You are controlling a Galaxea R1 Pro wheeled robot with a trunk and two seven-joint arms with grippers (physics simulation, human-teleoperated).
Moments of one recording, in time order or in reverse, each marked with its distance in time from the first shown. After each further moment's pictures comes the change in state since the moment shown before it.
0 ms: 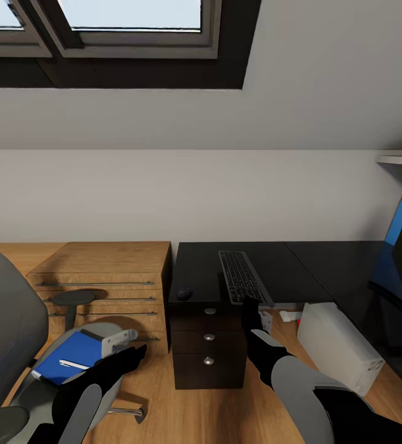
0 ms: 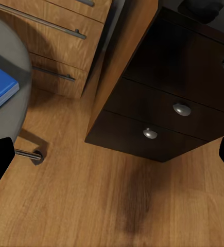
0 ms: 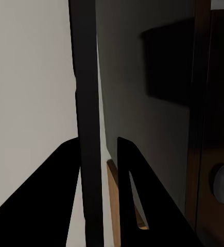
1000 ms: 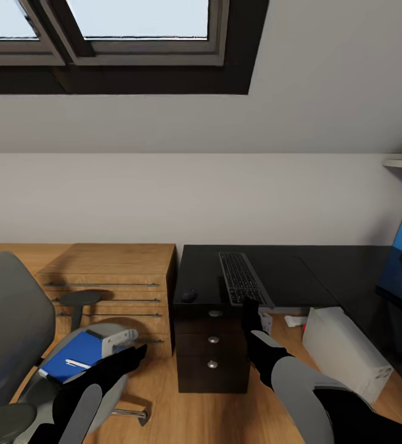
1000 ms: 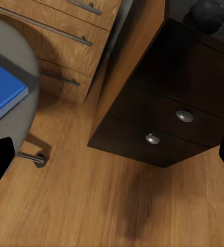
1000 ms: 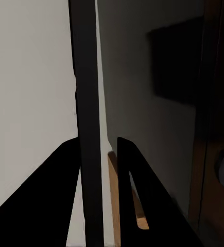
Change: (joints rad) left arm 0.000 -0.003 0.000 0.000 0.000 -0.001 0.000; right arm 0.000 0.000 0.000 0.011 0.001 -0.003 0.000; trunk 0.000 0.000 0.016
